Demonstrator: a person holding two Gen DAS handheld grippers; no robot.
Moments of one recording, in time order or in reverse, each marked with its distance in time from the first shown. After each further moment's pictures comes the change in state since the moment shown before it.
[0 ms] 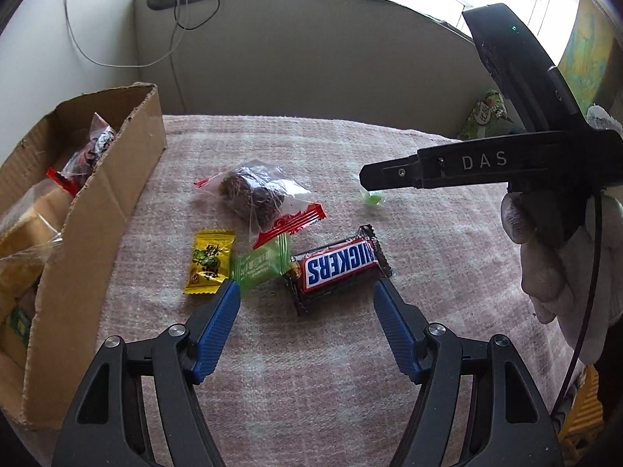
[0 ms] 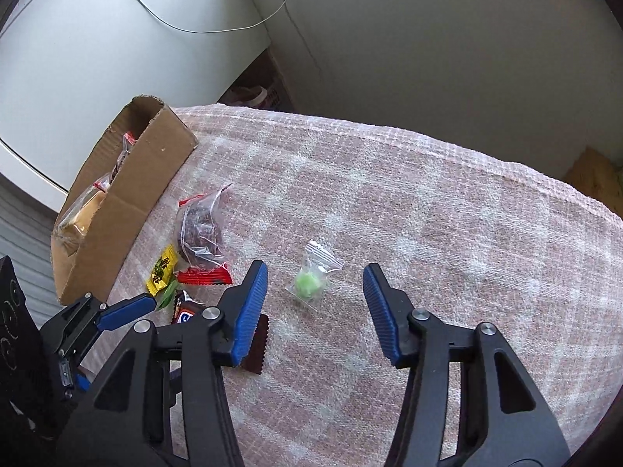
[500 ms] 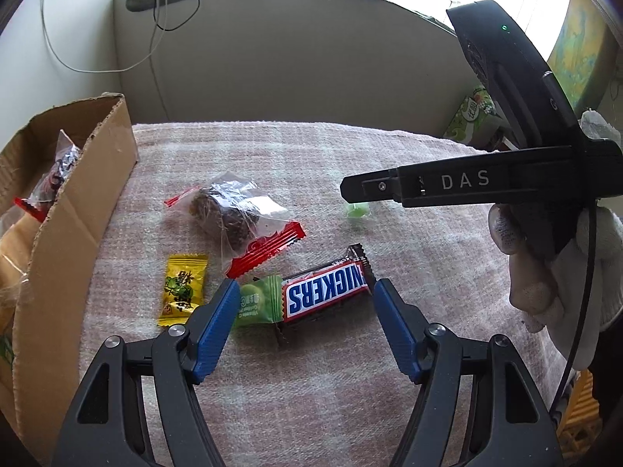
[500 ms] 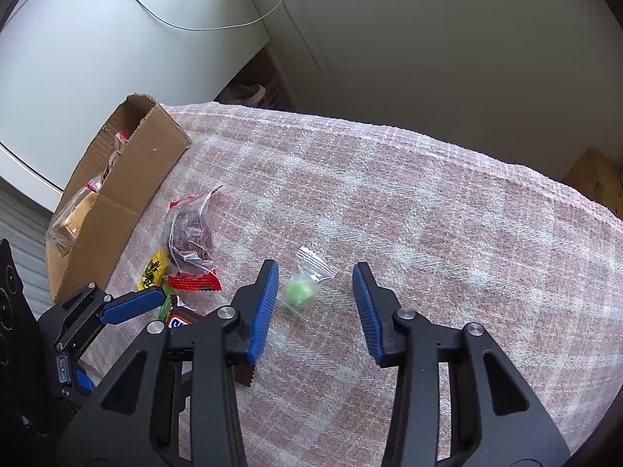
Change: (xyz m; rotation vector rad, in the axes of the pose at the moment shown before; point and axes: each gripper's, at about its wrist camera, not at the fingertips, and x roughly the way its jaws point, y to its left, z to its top) left arm 0.017 -0.013 0.016 0.036 0.016 -0.048; right arm 0.007 -0.002 0.001 -0.006 0.007 -0.003
